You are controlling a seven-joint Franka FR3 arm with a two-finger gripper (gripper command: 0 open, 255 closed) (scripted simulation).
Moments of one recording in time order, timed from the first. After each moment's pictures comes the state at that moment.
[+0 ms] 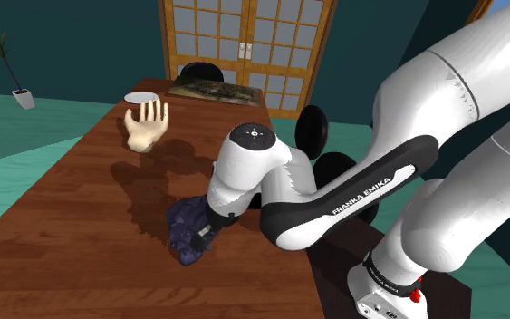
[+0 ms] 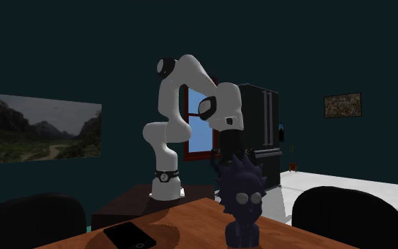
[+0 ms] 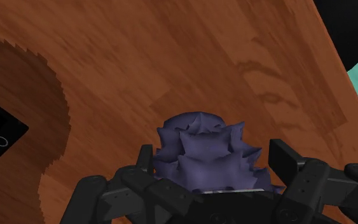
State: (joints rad) arm 0.03 -0.16 0.70 -2.57 -0.04 2.64 0.62
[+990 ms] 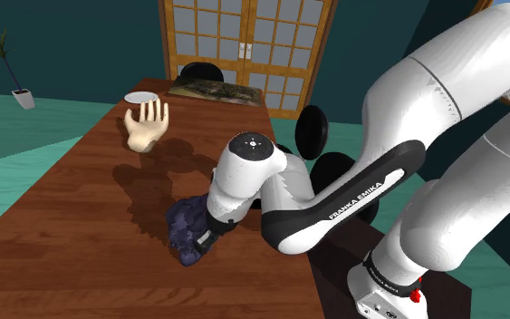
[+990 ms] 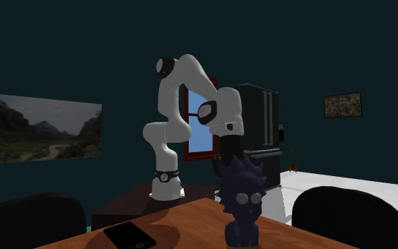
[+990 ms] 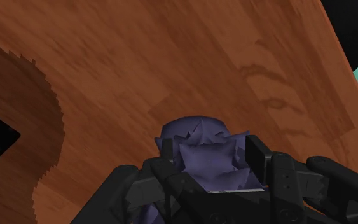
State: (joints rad) arm 0.00 -0.11 0.72 -2.58 -0.11 2.69 0.68
